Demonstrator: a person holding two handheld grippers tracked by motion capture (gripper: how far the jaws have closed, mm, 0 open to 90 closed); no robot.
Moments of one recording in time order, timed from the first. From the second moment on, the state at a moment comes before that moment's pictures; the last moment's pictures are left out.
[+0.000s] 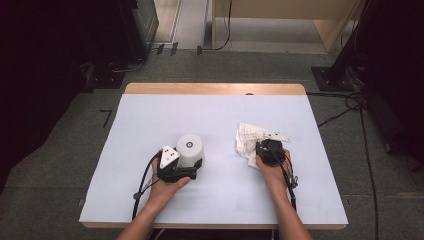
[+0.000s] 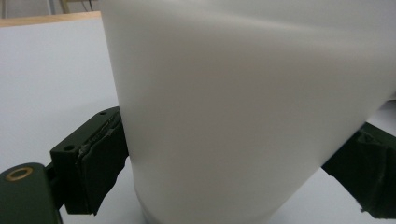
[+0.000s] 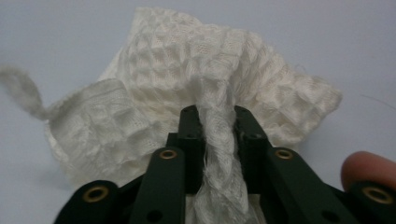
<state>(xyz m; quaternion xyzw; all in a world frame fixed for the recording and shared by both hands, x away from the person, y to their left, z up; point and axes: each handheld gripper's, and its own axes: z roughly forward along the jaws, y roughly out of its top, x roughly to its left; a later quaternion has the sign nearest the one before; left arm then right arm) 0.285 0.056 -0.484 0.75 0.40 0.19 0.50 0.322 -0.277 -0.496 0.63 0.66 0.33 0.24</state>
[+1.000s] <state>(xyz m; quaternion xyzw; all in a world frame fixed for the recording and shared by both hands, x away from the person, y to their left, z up) 0.288 0.054 -0.481 0.74 0.40 0.19 0.50 0.310 -0.257 -0.495 0.58 0.70 0.34 0.23</state>
